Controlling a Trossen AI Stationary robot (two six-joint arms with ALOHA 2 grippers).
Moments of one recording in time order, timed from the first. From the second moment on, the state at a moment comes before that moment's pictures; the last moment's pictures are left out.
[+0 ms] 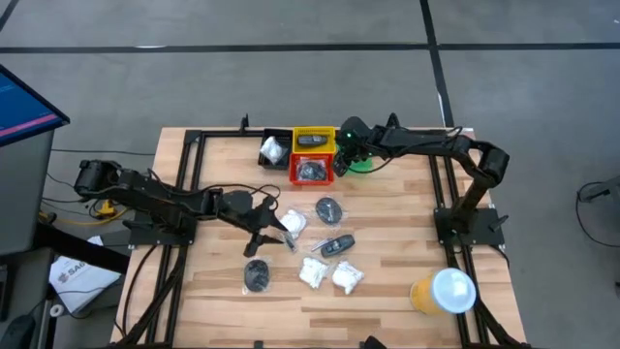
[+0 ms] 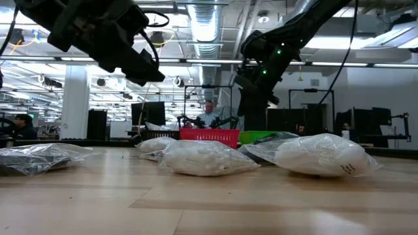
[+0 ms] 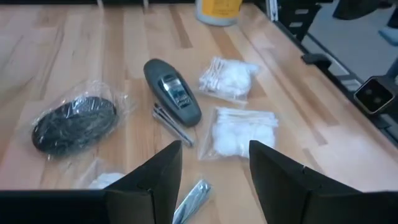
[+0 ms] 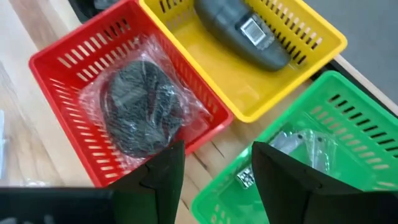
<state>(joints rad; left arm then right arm) -0.07 1.25 0.49 0.28 0.17 0.02 -0.50 1.72 1.15 -0.34 0.04 0.15</state>
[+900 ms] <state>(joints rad) -0.12 1.46 0.45 0.39 0.04 0.05 -0.39 1.72 1.15 -0.28 0.02 0.15</state>
